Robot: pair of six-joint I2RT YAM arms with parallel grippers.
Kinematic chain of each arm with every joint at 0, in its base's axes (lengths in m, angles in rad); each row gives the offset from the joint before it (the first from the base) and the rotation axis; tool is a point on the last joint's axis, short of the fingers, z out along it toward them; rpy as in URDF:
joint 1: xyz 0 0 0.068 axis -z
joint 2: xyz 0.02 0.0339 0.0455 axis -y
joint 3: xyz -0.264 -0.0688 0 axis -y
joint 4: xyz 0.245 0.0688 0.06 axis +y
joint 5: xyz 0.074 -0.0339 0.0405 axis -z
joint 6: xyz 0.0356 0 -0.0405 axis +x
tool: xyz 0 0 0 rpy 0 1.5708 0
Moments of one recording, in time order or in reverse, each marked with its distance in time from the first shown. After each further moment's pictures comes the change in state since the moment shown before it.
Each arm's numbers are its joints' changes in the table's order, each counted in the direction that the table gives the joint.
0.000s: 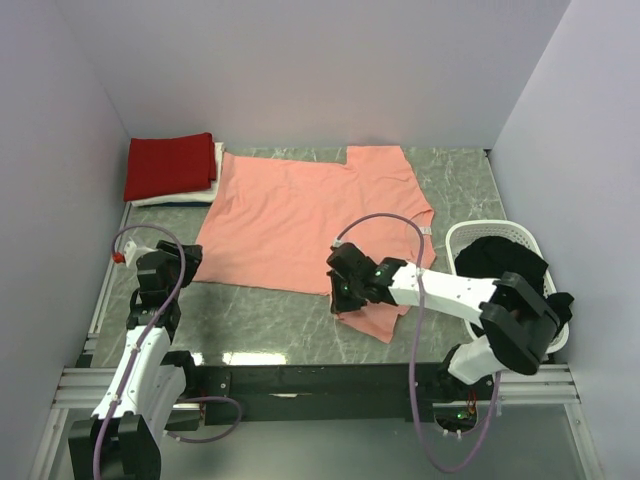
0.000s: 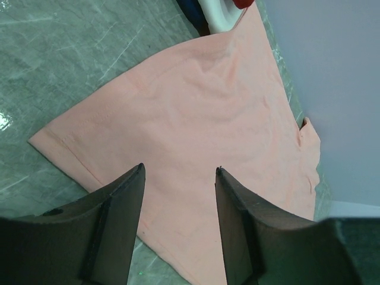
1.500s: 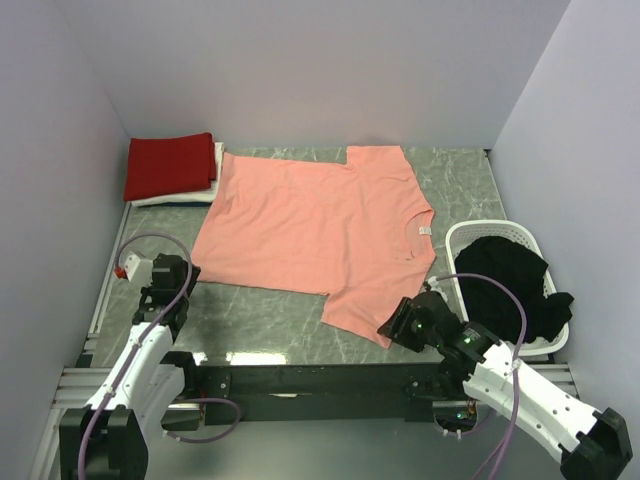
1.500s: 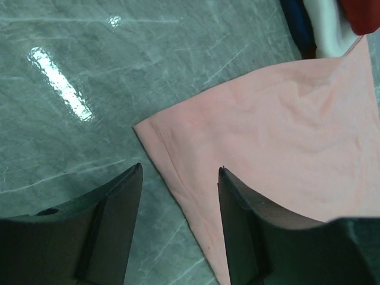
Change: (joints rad) left arm 0.103 -0.039 -0.008 0.174 -0.343 -0.069; right arm 0.237 0.936 -0.629 0.163 0.000 0.372
